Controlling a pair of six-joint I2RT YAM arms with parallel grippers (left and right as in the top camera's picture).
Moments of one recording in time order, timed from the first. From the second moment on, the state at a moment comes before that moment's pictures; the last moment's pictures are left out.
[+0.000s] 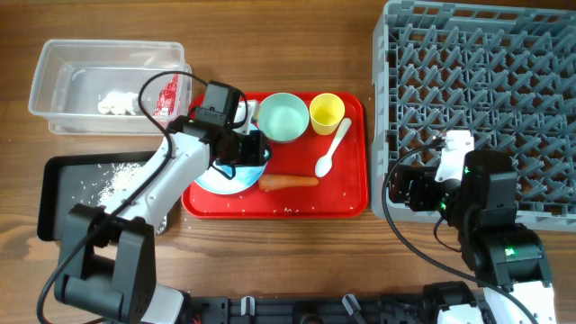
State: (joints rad) left arm -0.33 1.66 1.05 -0.62 0.38 -0.30; right arm 0.10 0.77 0.75 -0.76 -0.15 0.16
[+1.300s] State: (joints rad) left arm -0.53 1.90 1.26 -0.26 0.23 -0.50; right arm 0.10 0.77 0.75 -0.78 -0.15 0.18
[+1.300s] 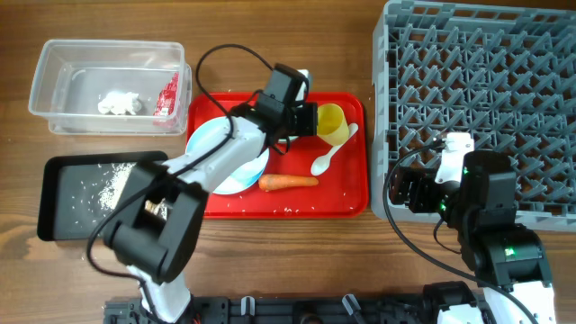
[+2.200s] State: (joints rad) left arm -0.35 1.66 1.26 -0.38 1.23 -0.70; right arm 0.10 1.04 0.75 -0.16 -1.04 -0.02
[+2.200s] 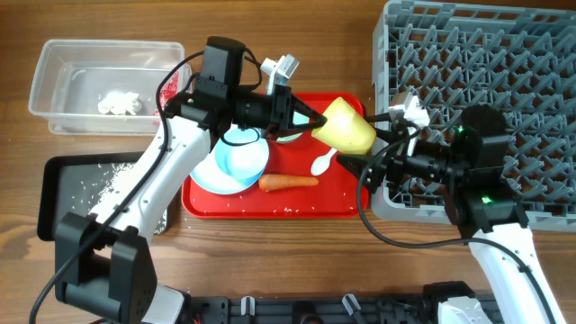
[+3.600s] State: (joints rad) left arm -0.35 1.58 1.26 -0.88 0.34 -0.66; right arm 0.05 1.04 1.27 -1.12 -0.10 0.19
